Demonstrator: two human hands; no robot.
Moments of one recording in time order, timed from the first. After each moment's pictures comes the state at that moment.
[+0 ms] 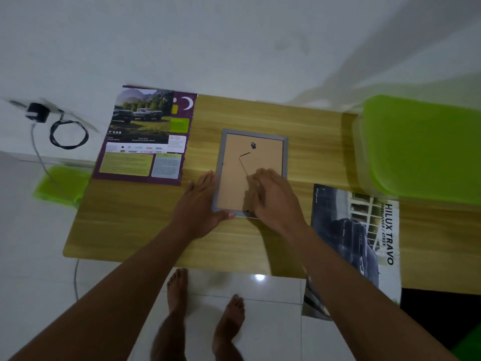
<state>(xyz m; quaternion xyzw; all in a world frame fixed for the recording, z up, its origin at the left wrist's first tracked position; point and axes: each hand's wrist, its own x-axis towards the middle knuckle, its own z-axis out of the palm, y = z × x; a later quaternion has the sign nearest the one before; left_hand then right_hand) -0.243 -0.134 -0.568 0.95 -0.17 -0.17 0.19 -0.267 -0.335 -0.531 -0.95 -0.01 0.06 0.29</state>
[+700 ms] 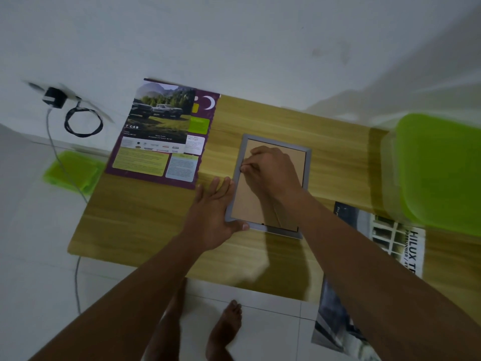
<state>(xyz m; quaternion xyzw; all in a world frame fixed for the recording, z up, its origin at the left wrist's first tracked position) -0.241 -0.127 -0.582 0.95 -0.16 -0.15 0.21 -0.160 -0.305 -0.542 -0.97 -0.11 0.07 0.18</state>
